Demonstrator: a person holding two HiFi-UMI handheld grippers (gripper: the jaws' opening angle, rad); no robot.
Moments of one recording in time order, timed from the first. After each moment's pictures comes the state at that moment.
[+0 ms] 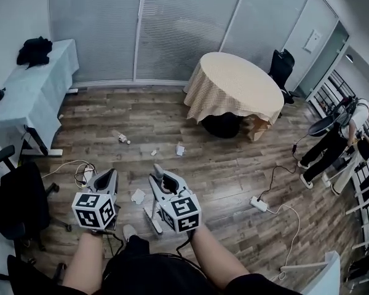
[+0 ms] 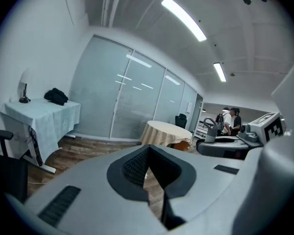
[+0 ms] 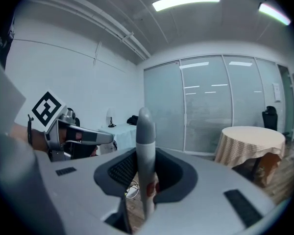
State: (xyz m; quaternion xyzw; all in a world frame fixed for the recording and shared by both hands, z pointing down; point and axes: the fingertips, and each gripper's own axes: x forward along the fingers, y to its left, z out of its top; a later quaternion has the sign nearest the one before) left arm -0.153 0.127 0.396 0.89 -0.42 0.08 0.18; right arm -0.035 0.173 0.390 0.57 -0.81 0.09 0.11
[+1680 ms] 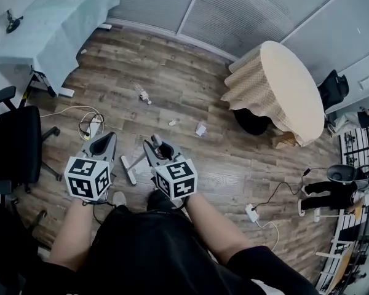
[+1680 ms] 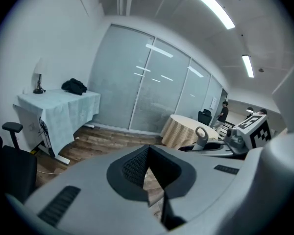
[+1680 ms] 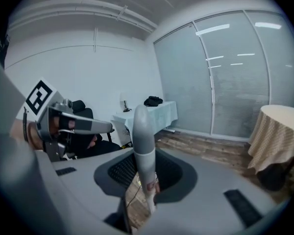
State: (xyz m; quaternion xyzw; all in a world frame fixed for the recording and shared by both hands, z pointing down) left arm -0.191 -0.038 0.469 0.82 -0.50 0.11 0.24; right arm -0.085 -0.033 0.499 0.42 -0.87 0.18 0.18
